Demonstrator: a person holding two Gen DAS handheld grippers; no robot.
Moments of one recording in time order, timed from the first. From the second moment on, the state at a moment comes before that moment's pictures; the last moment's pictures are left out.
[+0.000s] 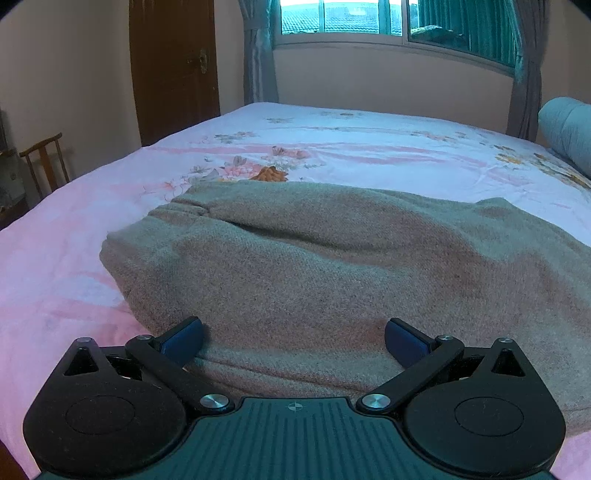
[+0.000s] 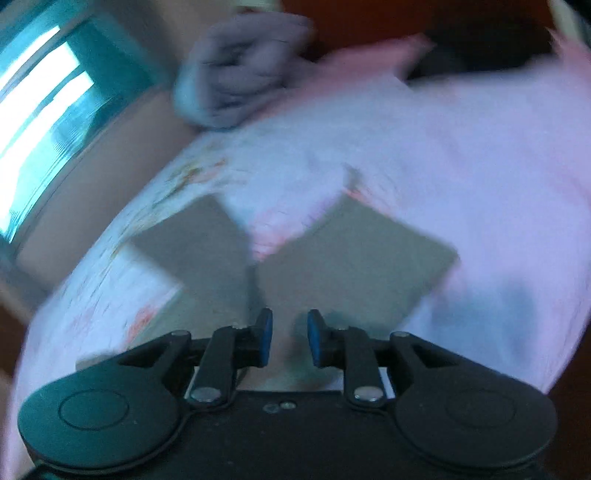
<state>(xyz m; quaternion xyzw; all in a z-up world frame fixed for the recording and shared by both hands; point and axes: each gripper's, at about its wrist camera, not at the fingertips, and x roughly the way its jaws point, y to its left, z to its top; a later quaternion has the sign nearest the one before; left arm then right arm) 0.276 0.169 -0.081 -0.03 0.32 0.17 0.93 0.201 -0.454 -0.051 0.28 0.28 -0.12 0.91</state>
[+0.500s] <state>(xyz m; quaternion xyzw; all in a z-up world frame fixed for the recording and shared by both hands) 0.274 0.167 -0.084 -0.03 0.31 0.17 0.93 0.210 -0.488 -0.063 0.34 0.25 -0.13 0.89</state>
